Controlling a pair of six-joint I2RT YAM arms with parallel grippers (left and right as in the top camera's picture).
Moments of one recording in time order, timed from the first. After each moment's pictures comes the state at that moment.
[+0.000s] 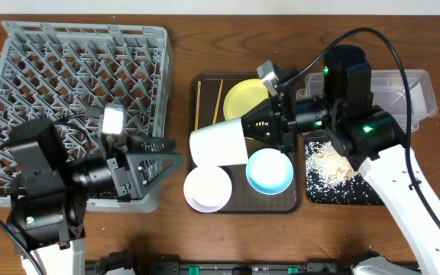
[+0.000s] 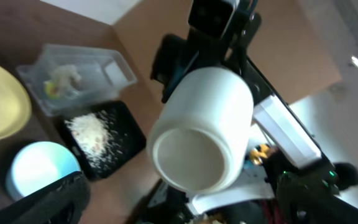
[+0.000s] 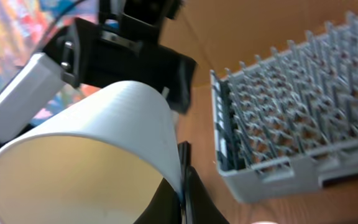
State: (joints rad) left arm 0.22 0.88 1.03 -0.81 1.48 -0.29; right arm 0.38 1.37 1.24 -0.32 -1.34 0.11
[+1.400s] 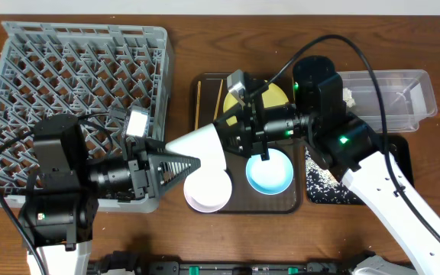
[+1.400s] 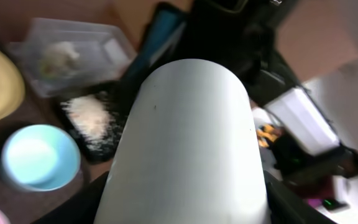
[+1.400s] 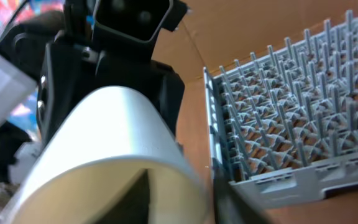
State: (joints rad) left arm 0.07 0.89 1.03 -0.81 1.34 -0.30; right arm 0.54 1.38 1.24 -0.25 -1.13 0.18
